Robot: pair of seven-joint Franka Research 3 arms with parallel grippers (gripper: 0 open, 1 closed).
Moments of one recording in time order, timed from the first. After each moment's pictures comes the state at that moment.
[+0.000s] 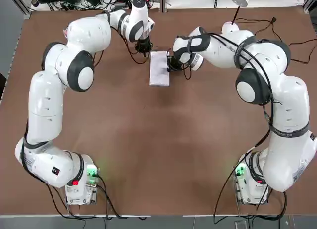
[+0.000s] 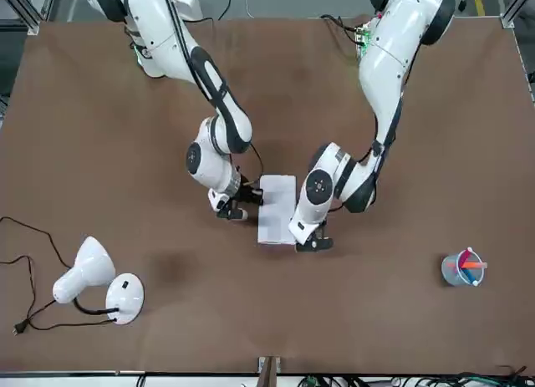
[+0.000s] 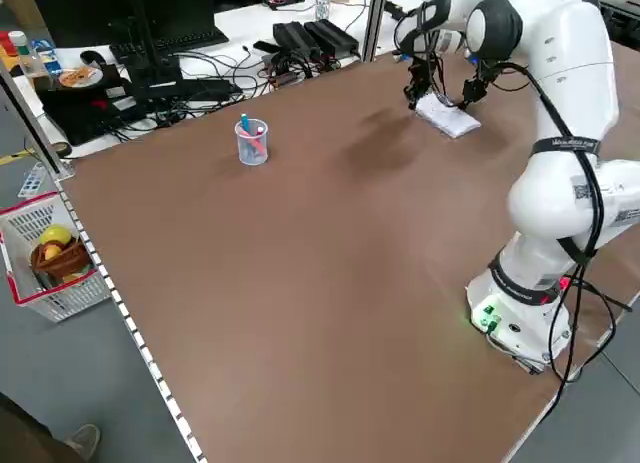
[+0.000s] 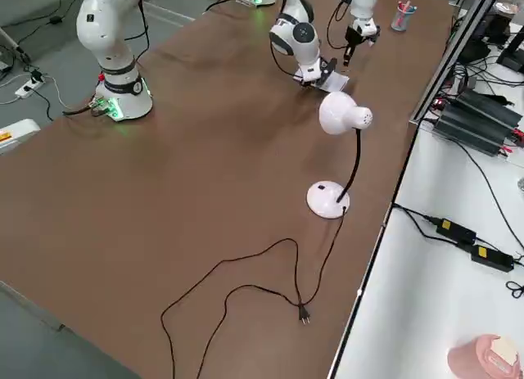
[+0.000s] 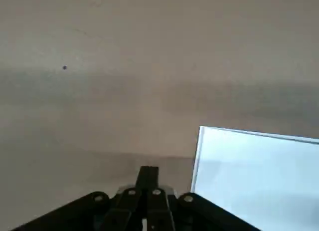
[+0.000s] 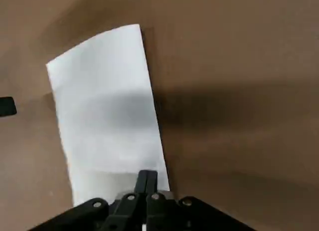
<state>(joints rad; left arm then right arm) -0.43 0.84 -0.18 -1.39 0.17 2.21 -0.73 0.65 0.72 0.04 -1.76 0.98 2.69 0.00</state>
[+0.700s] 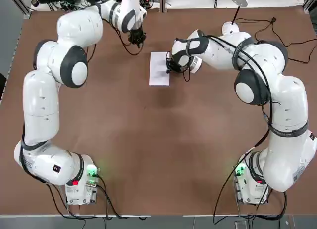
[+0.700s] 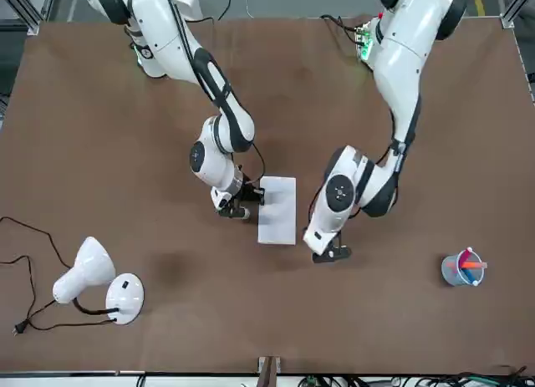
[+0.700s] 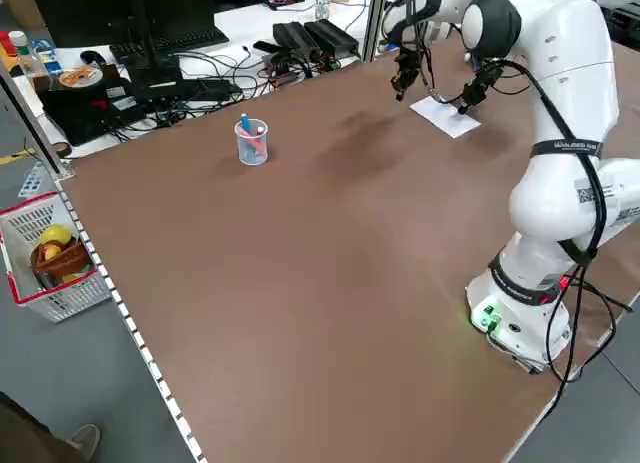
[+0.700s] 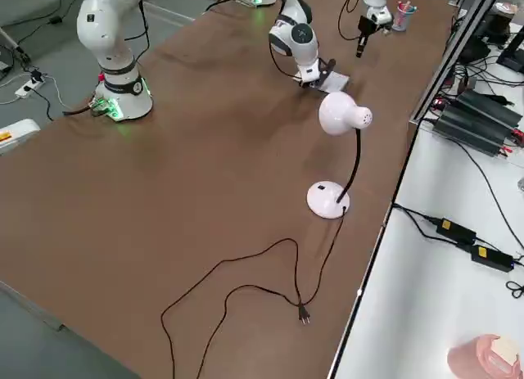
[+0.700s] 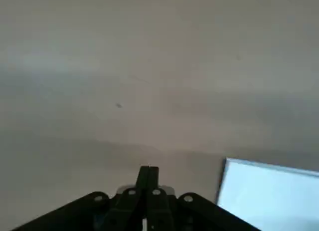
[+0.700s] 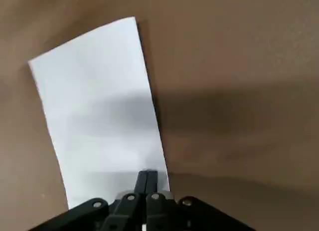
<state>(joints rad) -0.34 0.78 -0.18 -1.38 0.17 2.20 -0.71 0.65 0.74 0.05 -1.76 0.98 2.72 0.00</state>
